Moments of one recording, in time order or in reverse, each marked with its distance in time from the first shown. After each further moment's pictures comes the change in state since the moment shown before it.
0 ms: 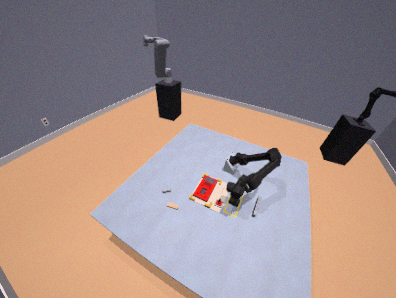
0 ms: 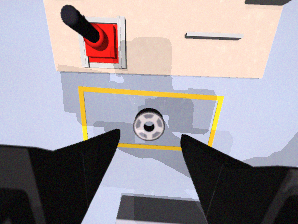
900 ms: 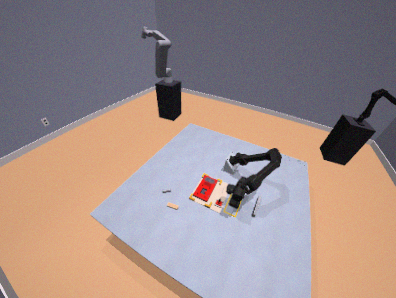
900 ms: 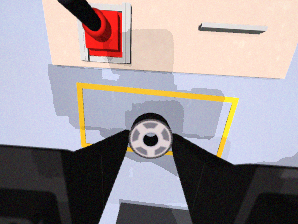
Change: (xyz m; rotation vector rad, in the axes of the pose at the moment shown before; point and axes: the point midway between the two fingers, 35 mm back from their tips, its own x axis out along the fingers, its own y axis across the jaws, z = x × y) arm 0.015 0.005 -0.003 -0.026 -0.001 0.018
